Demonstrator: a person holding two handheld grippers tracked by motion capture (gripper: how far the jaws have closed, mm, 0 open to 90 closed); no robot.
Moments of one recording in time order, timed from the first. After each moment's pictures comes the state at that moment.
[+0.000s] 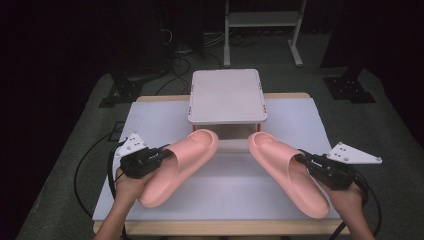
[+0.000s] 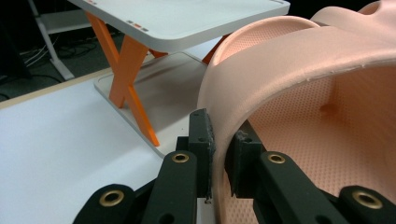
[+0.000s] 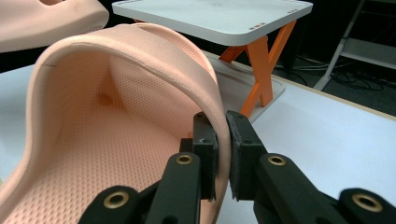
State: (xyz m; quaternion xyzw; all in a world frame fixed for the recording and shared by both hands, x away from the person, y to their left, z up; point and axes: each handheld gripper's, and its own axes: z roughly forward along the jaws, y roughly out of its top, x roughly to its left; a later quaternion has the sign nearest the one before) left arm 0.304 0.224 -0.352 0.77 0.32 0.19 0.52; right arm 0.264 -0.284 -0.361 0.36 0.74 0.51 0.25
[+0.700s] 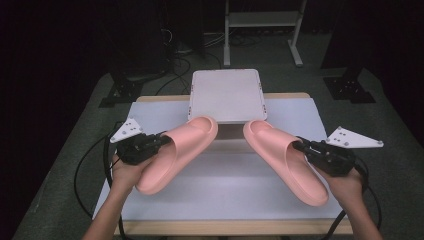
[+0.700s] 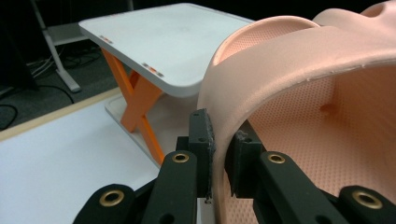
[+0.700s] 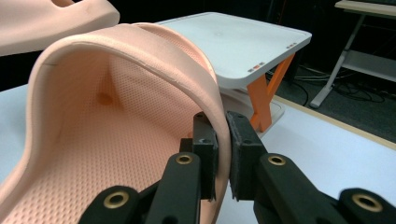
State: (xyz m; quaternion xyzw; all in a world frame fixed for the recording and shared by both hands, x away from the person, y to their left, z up) left arm 0.322 0.225 -0.318 0.76 0.32 0.20 0.53; right arm 0.279 -0.275 -0.326 0.35 0.74 0.51 0.25
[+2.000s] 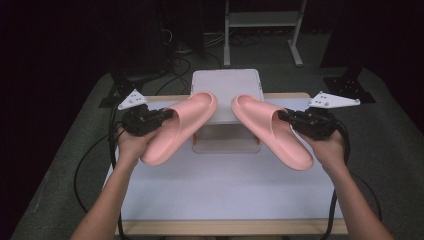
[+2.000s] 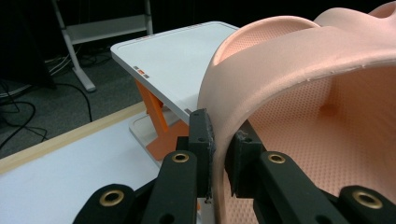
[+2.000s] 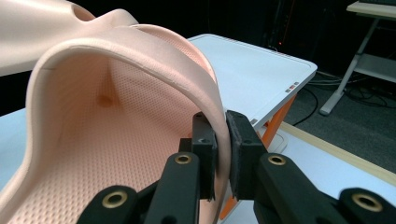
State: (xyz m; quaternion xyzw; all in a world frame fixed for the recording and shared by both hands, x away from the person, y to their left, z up) left arm 0.383 0.215 -0.291 0.76 0.35 0.21 0.51; right arm 0.354 -0.250 -0.291 0.34 0.75 0.52 0.23
